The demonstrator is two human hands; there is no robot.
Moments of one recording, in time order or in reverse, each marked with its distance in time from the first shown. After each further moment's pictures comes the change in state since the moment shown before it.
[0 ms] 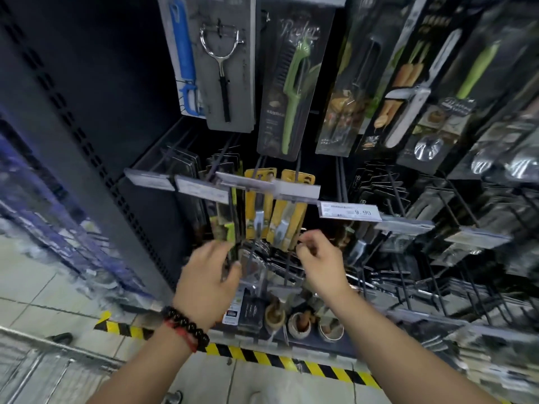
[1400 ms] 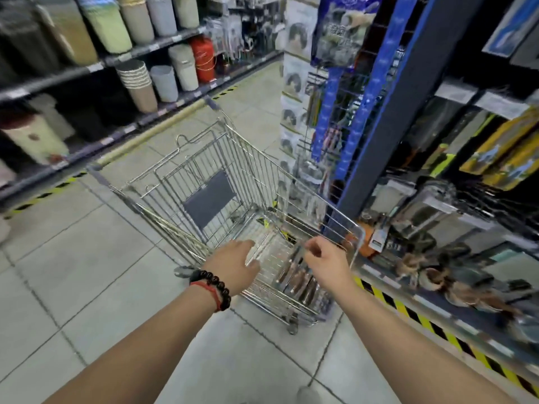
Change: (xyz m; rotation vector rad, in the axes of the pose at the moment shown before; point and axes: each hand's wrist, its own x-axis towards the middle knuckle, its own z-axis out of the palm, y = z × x) left_hand -0.469 -0.356 -0.278 0.225 -0.256 -0.470; right_hand -0.465 -0.175 0.381 -0.213 -0.505 -0.093
